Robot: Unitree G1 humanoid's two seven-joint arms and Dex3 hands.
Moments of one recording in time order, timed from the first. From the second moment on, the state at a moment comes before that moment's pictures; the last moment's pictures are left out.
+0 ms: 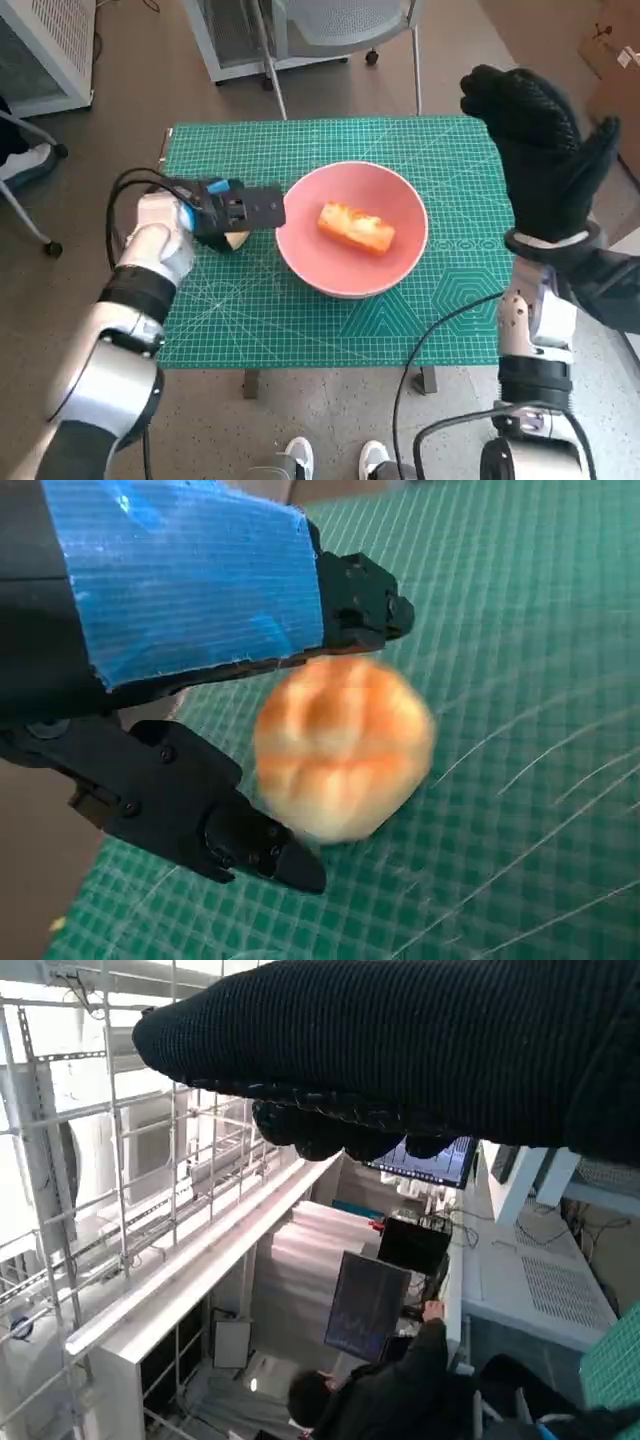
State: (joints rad) left arm -1.11 0.38 -0.56 1.21 0.71 0.23 -0.43; right arm -0.70 -0.16 -0.23 0.44 0.42 -0.53 0.56
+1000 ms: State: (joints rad) left arm -1.13 0.39 -0.56 1.23 0.72 0.19 -0.29; right arm -0.69 -0.15 -0.23 0.41 0.39 -0.52 0.52
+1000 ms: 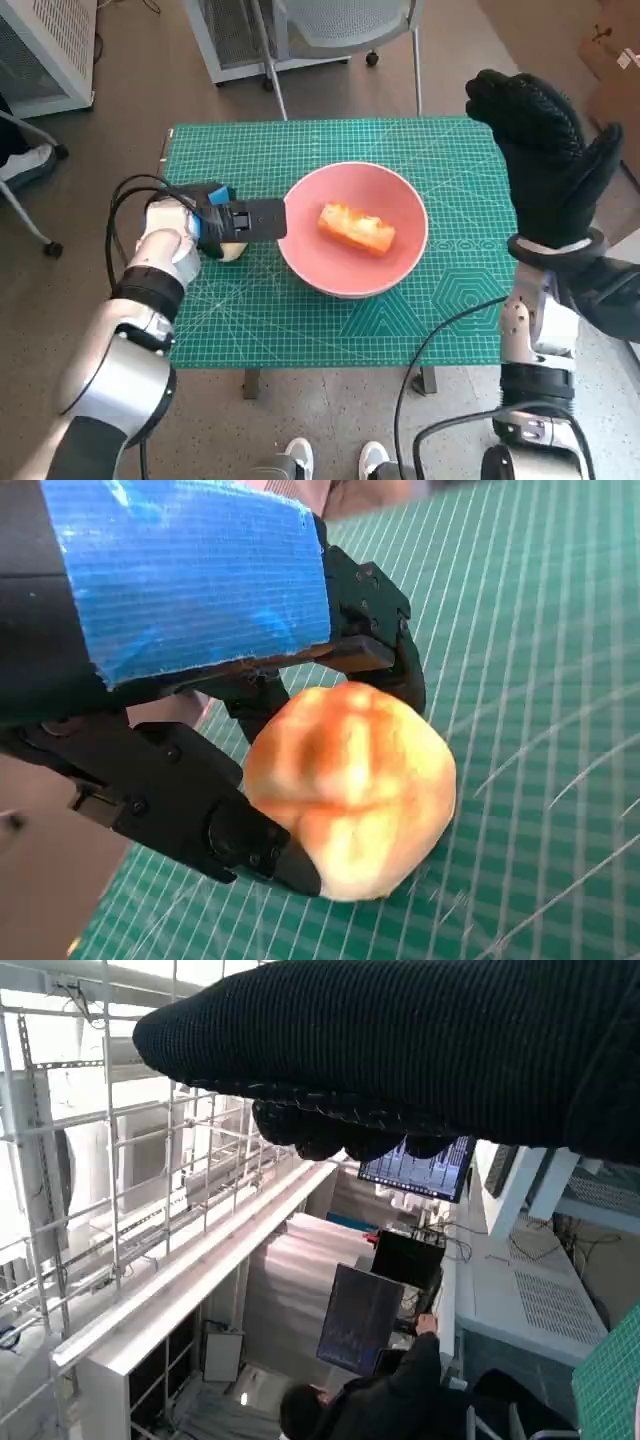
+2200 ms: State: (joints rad) left arm -0.90 0.46 -0.36 -0.03 0.70 0.31 -0.44; right arm -0.69 -0.15 -0.23 0.41 0.40 -0.53 0.53
